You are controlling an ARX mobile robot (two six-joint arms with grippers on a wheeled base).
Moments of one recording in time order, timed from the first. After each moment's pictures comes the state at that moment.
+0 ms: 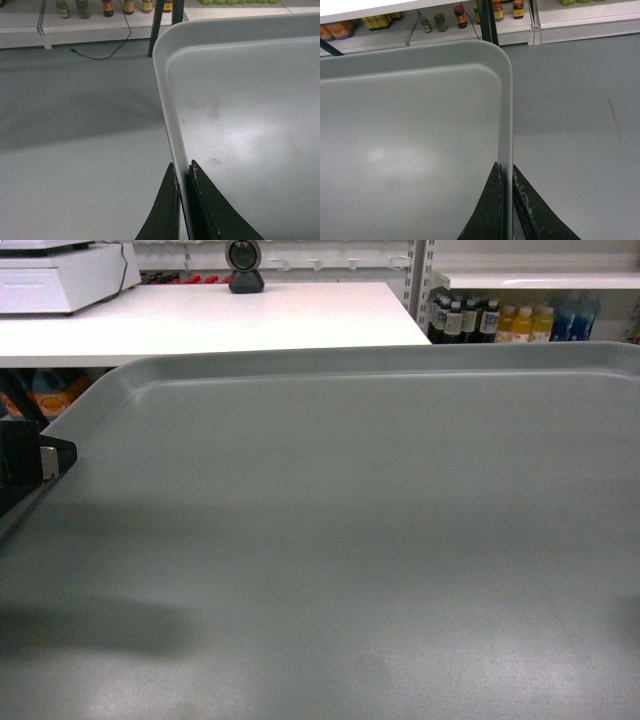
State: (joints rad) left arm -0.29 1.09 0.51 0.13 -0.03 -0.11; right arm 0.23 1.05 0.52 0.10 0.07 0.21
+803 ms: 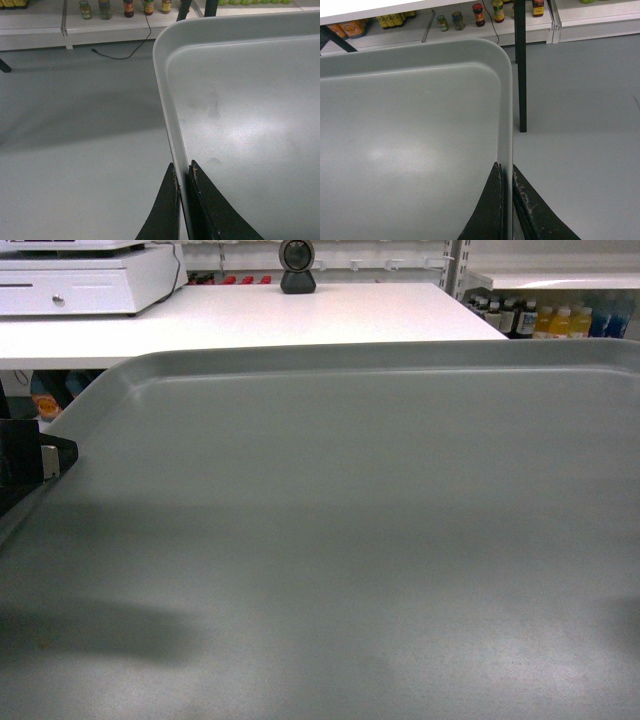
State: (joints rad) left arm -0.29 1.09 0.51 0.14 -0.03 -0.10; right arm 0.23 1.05 0.52 0.10 0.07 0.21
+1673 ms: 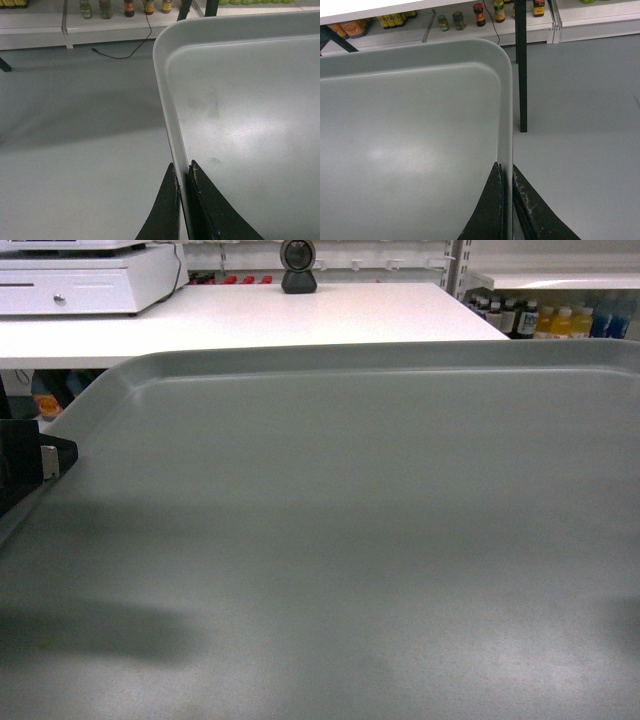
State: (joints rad) left arm -0.29 1.09 0.51 0.14 -0.03 -0.10; right arm 0.23 1.05 0.52 0.10 0.07 0.21
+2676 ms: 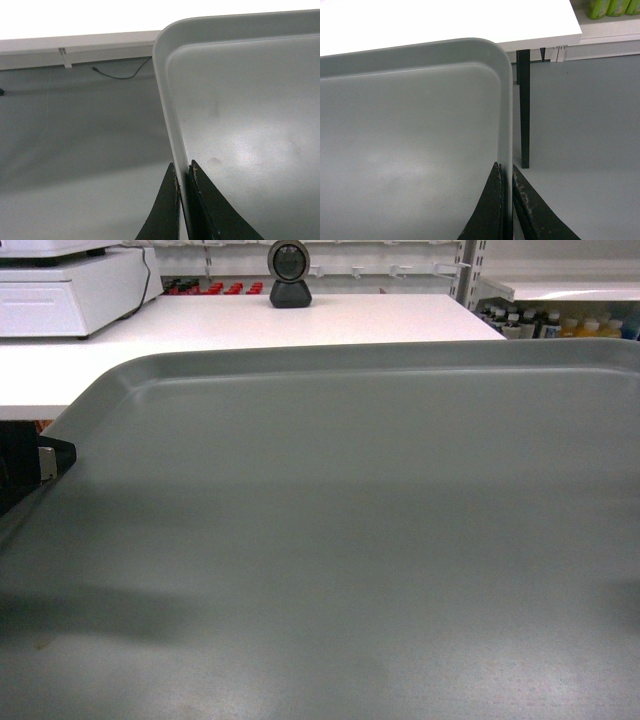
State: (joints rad) left arm -0.29 1.09 0.51 0.13 -0.03 -0.10; right arm 0.23 1.05 0.52 0.11 0.07 0.21
